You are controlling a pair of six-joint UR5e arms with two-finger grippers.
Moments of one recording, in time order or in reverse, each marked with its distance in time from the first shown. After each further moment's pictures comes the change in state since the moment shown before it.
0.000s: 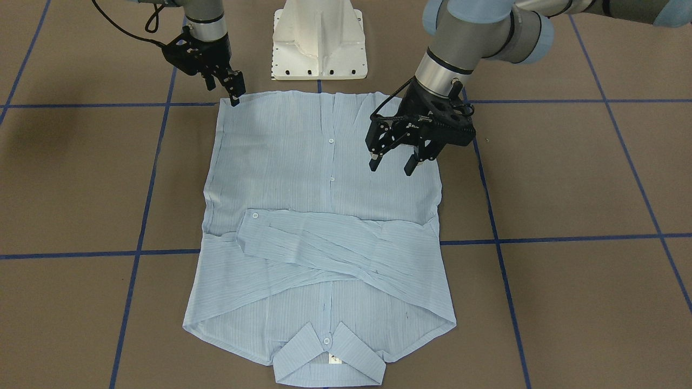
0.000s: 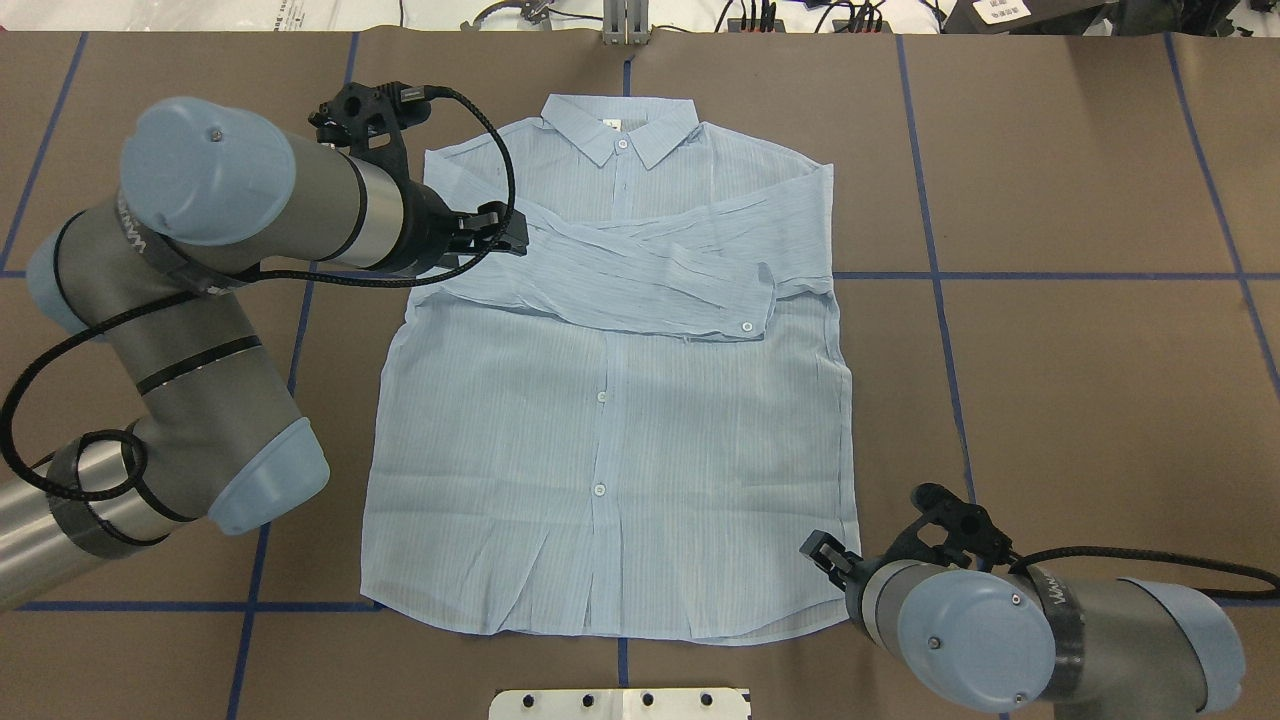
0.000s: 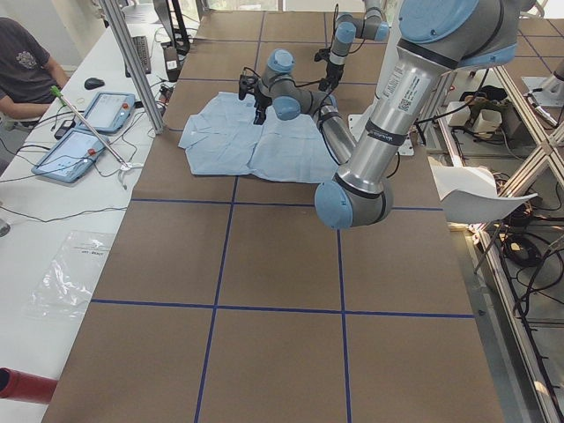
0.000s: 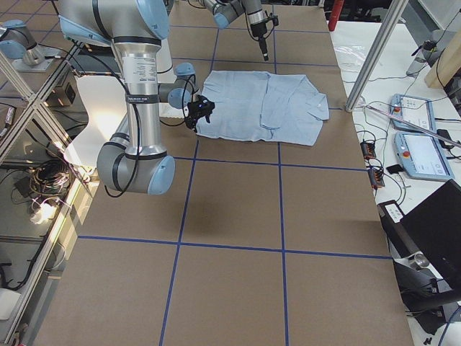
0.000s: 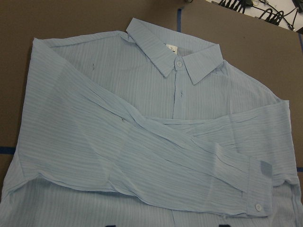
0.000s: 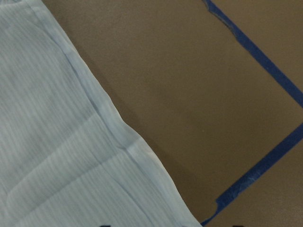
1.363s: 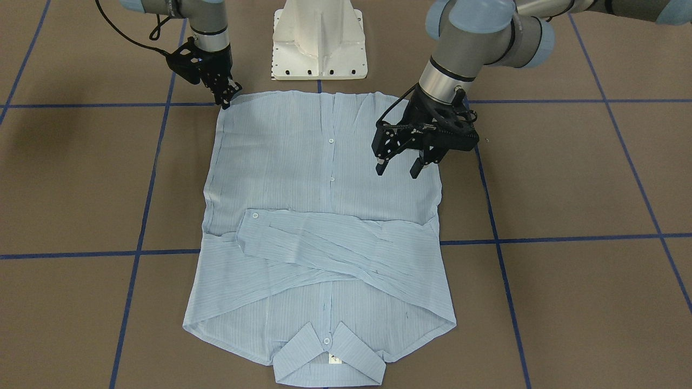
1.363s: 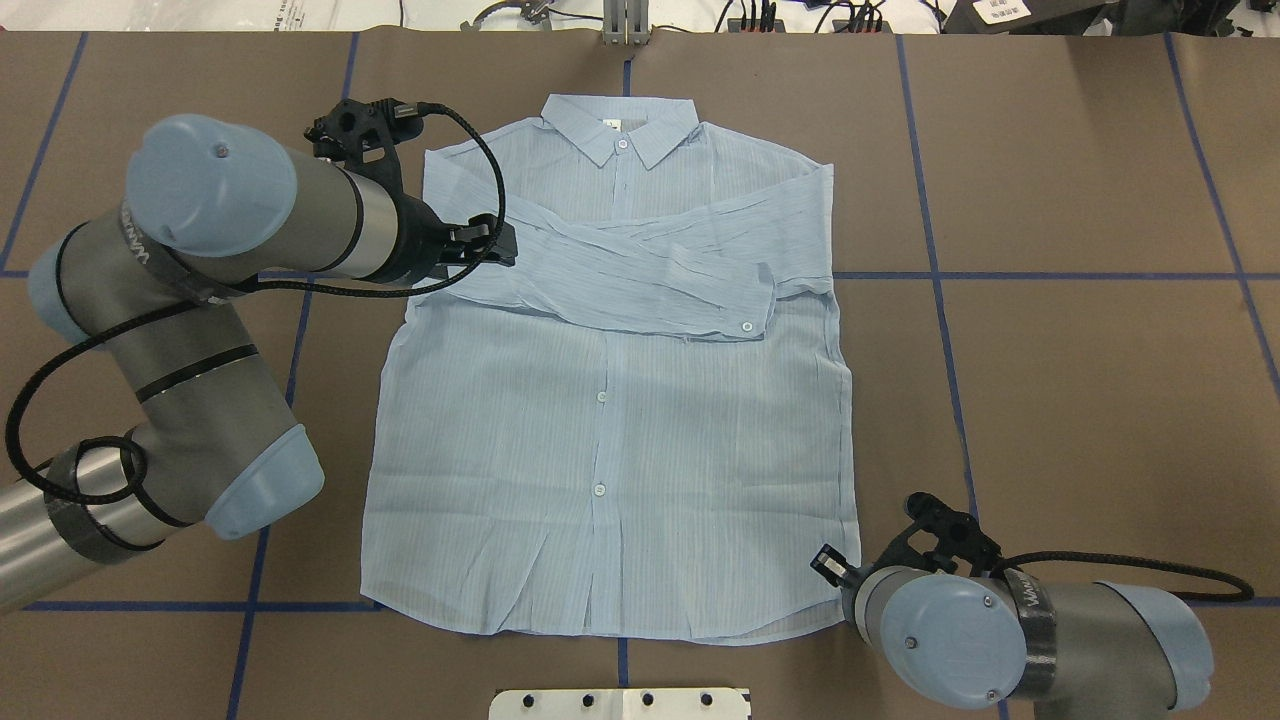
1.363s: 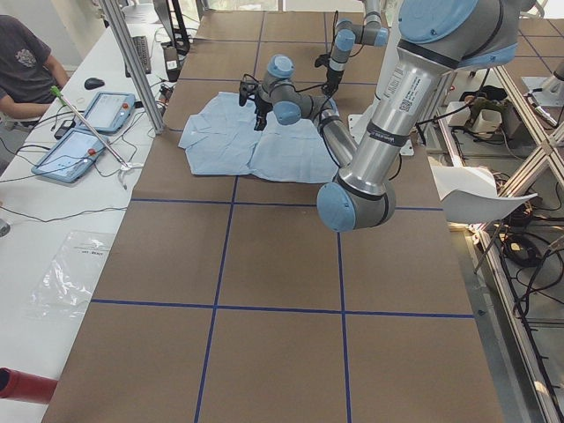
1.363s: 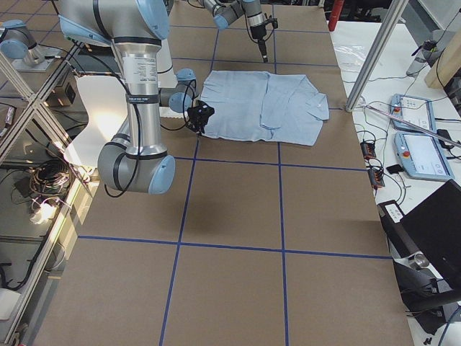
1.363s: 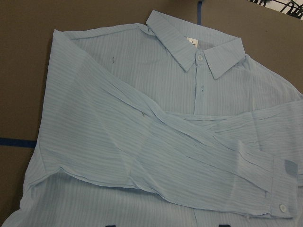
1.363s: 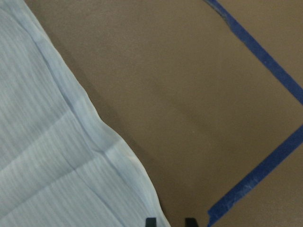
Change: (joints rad) left arm 0.006 0.022 0.011 -0.001 0.004 -0.003; right arm -0.006 0.005 -0.046 0.009 0.011 0.000
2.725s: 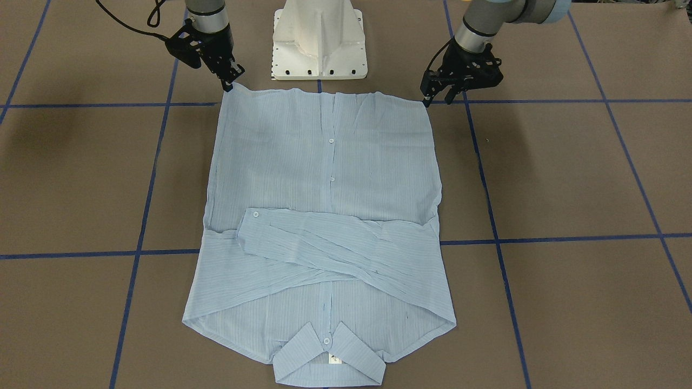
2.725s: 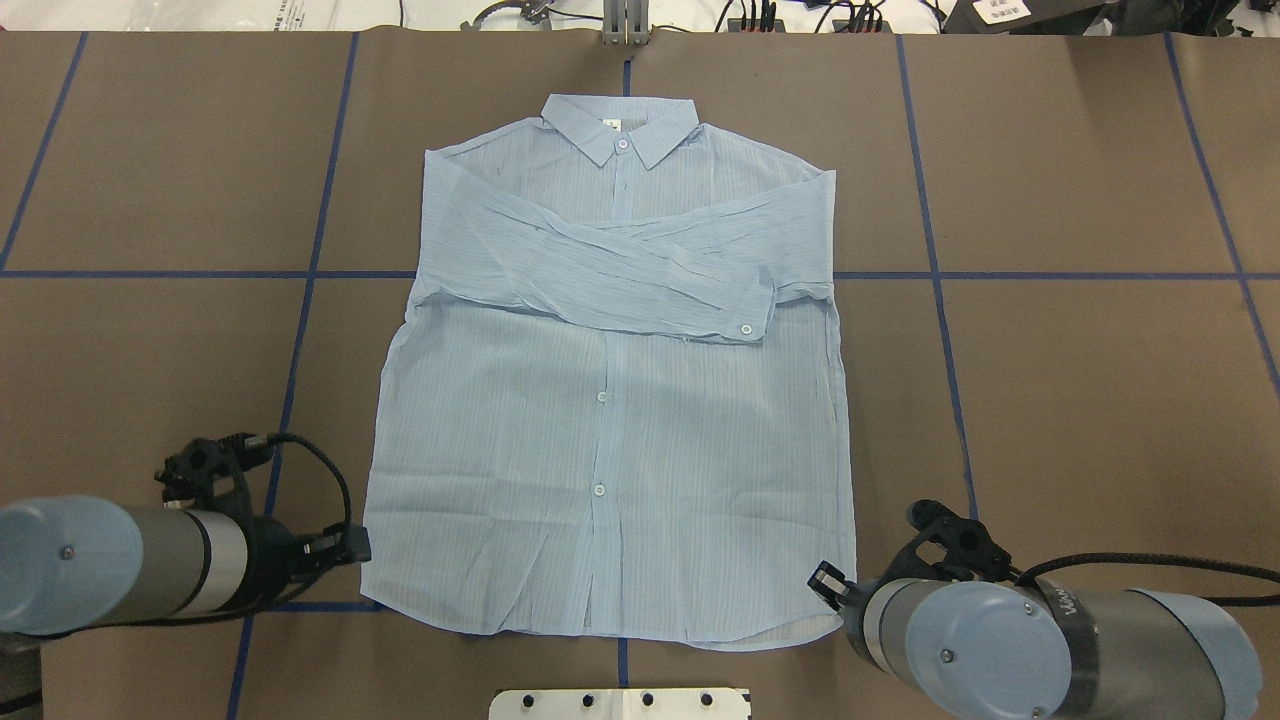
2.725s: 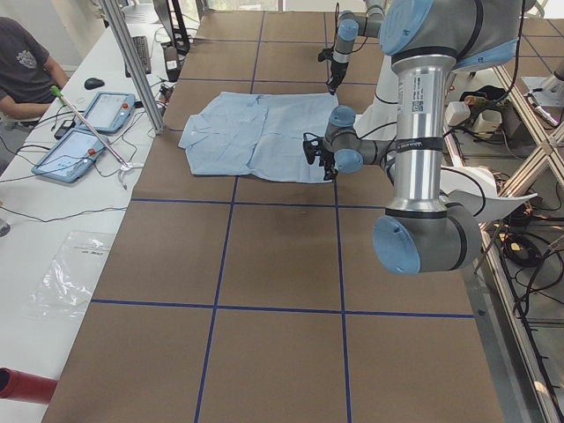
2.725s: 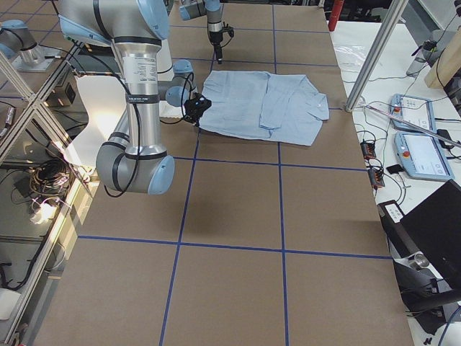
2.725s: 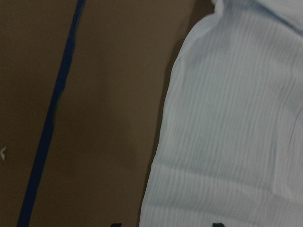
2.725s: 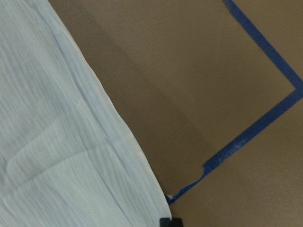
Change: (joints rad) left arm 0.429 0.568 -0.291 -0.114 0.141 -0.413; right arm -0.010 -0.011 0.091 -0.011 0.042 -0.015
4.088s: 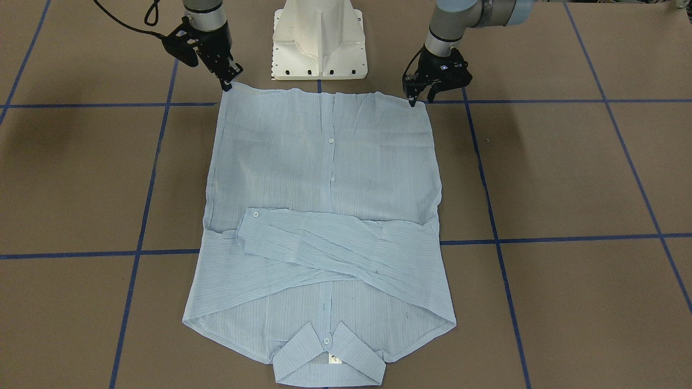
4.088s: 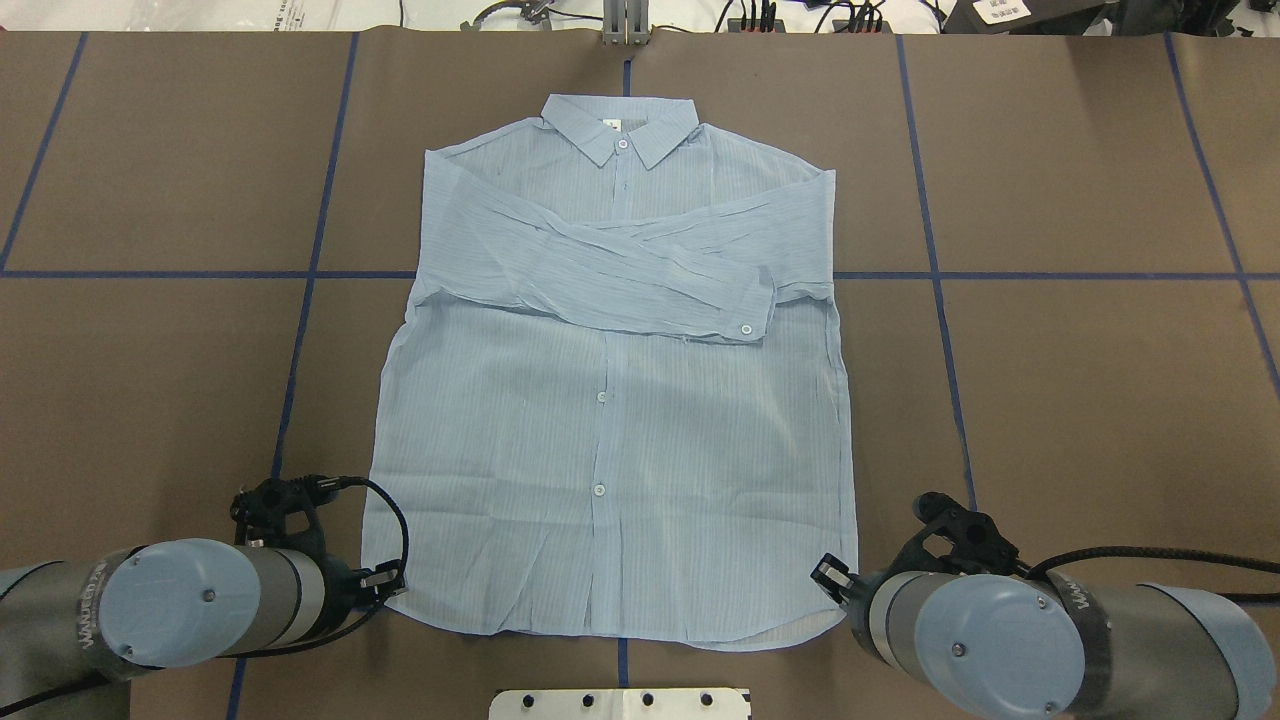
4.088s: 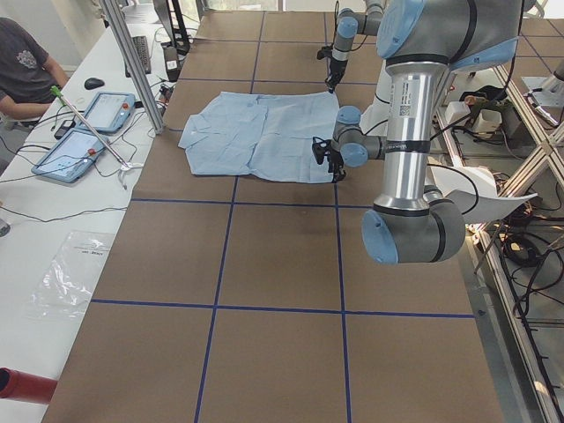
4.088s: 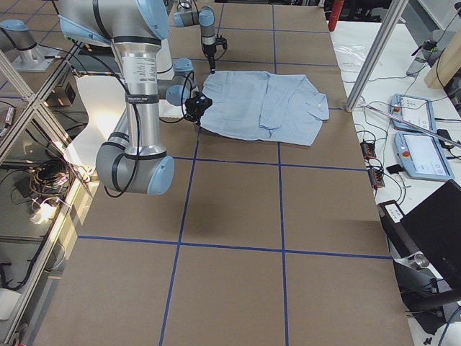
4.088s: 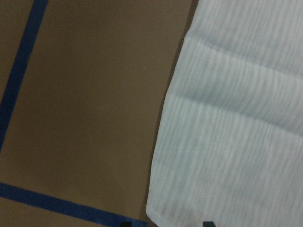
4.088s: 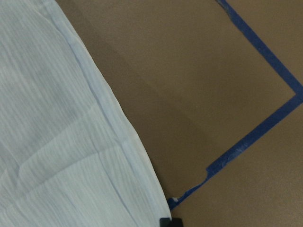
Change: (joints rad) left arm 0.055 -0.120 0.066 0.170 0.048 0.019; right arm 0.011 -0.005 0.017 -0.003 -0.002 0.001
